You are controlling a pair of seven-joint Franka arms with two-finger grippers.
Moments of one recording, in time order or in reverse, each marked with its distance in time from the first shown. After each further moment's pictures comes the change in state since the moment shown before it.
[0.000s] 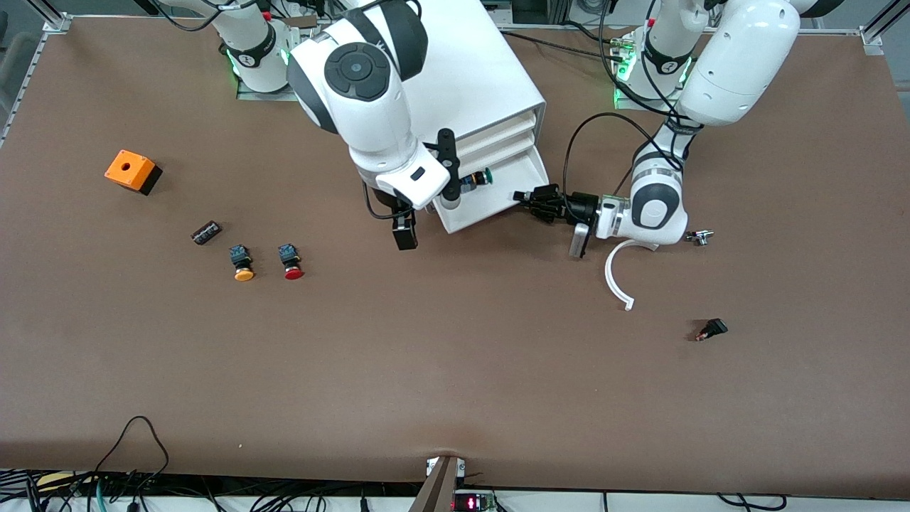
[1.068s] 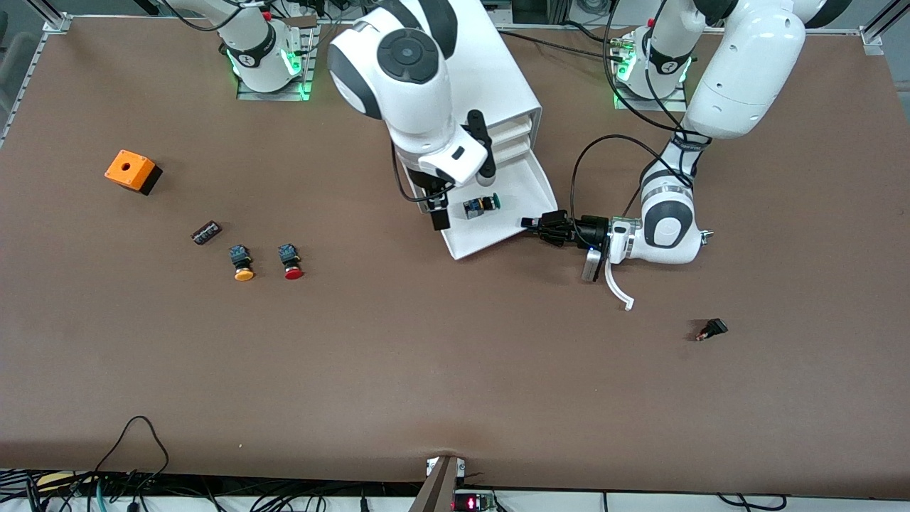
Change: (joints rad) left arm 0.004 0.048 0.035 0.114 0.001 0.003 -0.084; right arm 0.094 0.043 0.000 -0.001 0.000 0.006 0.000
